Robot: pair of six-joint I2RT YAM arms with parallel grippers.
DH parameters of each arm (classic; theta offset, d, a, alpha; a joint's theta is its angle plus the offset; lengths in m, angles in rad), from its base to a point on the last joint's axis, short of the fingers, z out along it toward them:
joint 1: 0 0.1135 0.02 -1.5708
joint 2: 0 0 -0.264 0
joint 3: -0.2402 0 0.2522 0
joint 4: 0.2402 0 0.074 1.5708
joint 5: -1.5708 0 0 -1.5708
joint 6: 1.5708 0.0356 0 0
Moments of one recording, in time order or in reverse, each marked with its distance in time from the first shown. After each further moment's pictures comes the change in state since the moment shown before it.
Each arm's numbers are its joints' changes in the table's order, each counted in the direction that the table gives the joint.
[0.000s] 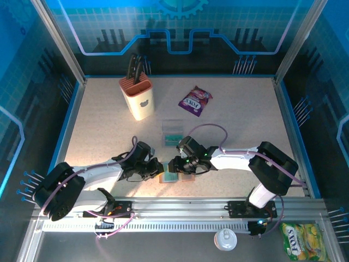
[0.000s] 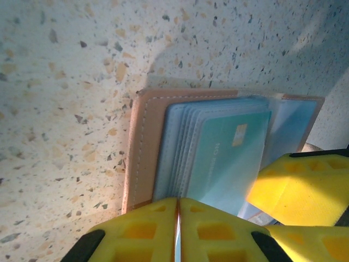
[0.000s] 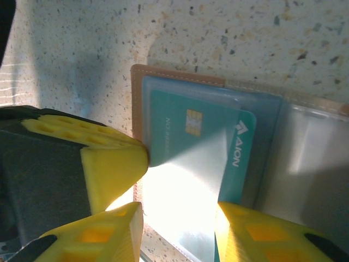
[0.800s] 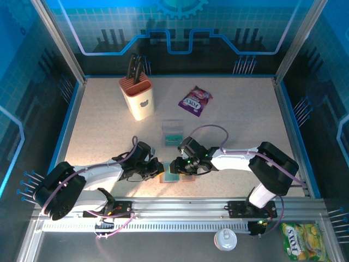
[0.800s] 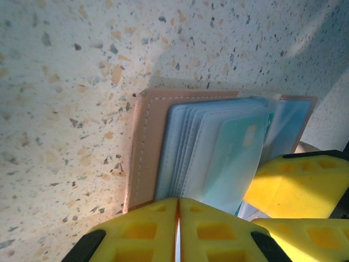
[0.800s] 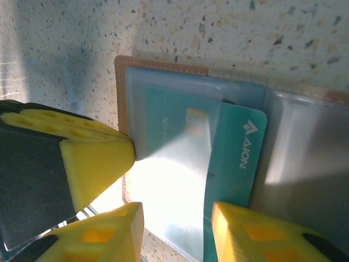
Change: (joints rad) left arm 0.000 0.008 0.004 -0.019 0.000 0.000; right arm -0.006 -0.010 0.019 0.025 -0.007 -0.010
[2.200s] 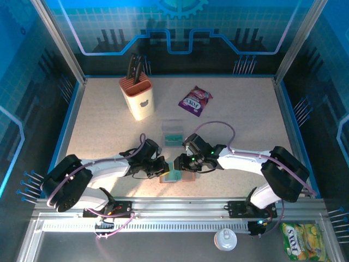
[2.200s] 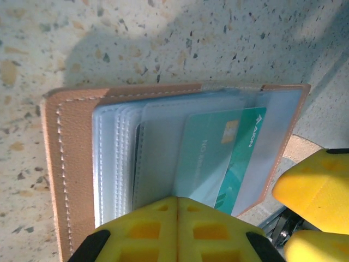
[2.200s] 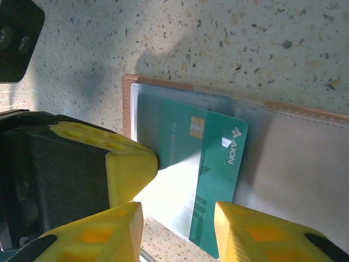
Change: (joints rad) left arm -0.063 0.099 -0.111 0.047 0.000 0.008; right arm -0.039 -0.103 0.000 0.095 -0.041 -0.037
